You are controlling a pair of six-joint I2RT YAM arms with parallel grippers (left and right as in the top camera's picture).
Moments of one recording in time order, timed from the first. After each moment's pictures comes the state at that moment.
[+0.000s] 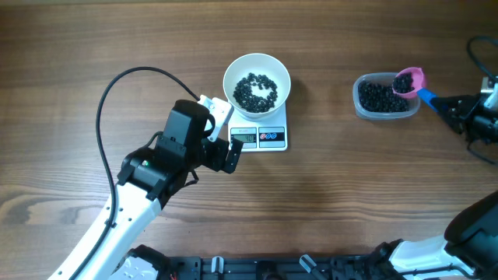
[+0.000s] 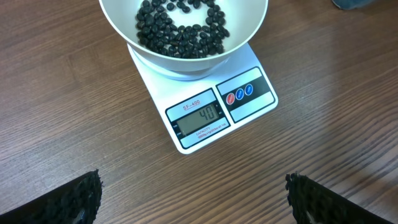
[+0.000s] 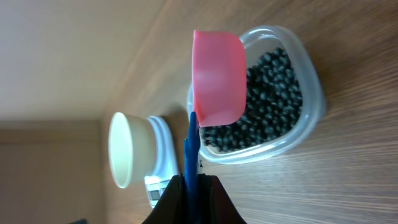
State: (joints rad) left arm -0.47 1.15 0.91 -0.65 0.08 -0.04; right arm -0.74 1.70 1.28 -0.94 -0.99 -0.07
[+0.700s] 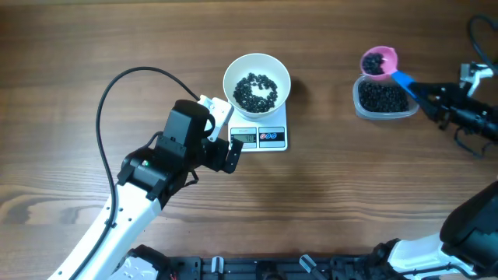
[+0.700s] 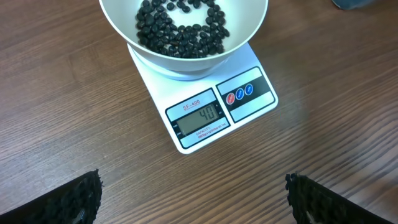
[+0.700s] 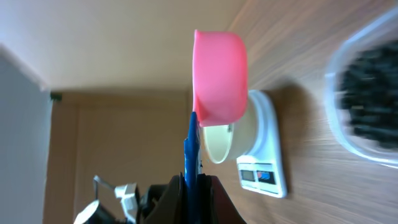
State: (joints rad) left arm -0.47 1.15 0.91 -0.65 0.08 -0.04; right arm -0.60 1.70 1.28 -1.01 -1.34 -0.01
